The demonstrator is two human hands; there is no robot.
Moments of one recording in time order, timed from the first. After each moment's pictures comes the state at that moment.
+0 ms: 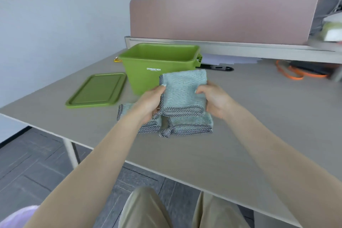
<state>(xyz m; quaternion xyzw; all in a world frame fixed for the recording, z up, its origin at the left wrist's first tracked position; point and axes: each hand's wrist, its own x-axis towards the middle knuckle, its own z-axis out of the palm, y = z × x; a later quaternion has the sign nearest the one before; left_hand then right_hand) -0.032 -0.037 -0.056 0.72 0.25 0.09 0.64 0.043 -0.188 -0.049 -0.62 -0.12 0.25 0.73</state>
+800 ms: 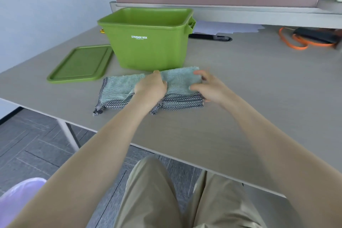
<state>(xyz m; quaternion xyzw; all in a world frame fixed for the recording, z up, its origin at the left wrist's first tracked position) -0.015 -0.068 -0.092 0.96 0.24 0.07 0.11 0.056 -0.222 -0.104 -0.86 -0.18 0.16 0.46</state>
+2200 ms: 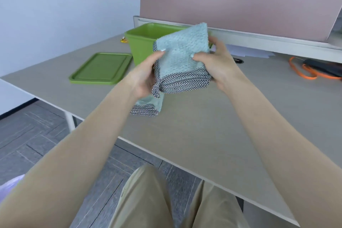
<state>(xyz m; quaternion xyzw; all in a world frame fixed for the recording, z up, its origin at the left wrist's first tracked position) -0.049 -0.026 -0.033 0.57 0.13 0.05 0.81 0.029 -0.177 -0.006 -0.70 -0.21 0.11 0.67</state>
